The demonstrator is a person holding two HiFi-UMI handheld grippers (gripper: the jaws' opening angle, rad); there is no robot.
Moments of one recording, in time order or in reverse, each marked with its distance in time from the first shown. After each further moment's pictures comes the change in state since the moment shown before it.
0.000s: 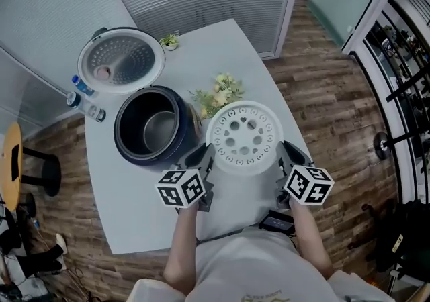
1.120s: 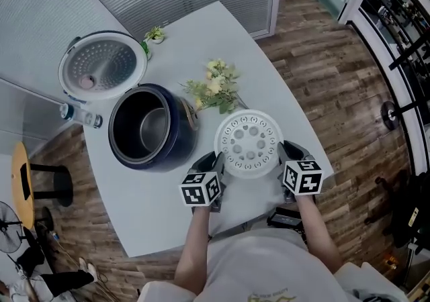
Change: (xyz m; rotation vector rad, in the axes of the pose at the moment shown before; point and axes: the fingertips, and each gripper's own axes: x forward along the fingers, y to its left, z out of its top) left arm 0.030 0.033 -0.111 0.087 0.266 0.099; right arm 0.021 -0.046 -0.094 -0.099 0.196 -0.116
